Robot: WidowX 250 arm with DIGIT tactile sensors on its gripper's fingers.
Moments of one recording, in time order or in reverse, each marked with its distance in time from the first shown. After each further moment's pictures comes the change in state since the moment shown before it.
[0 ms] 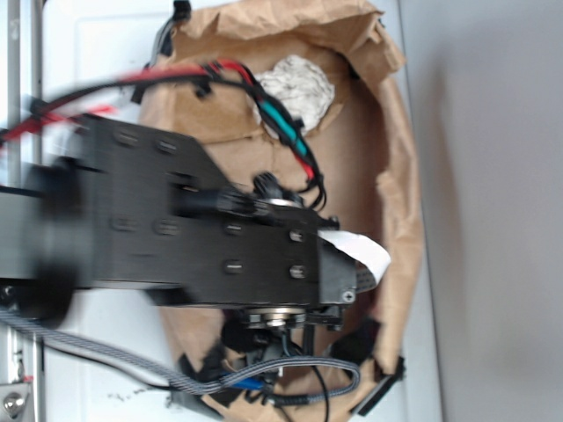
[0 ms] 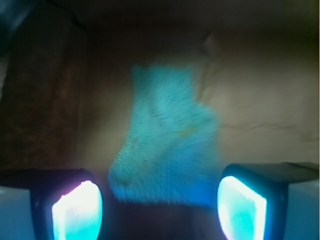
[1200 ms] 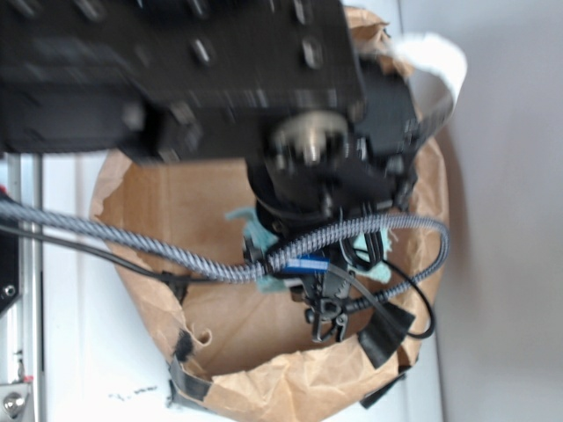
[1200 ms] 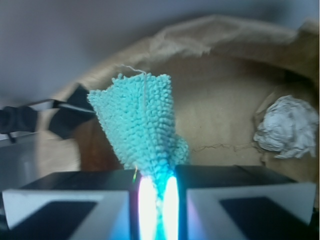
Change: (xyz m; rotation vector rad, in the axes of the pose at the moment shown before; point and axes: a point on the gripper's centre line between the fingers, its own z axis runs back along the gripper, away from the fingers) arm 0.009 0.021 0.124 -0.060 -0.188 0.143
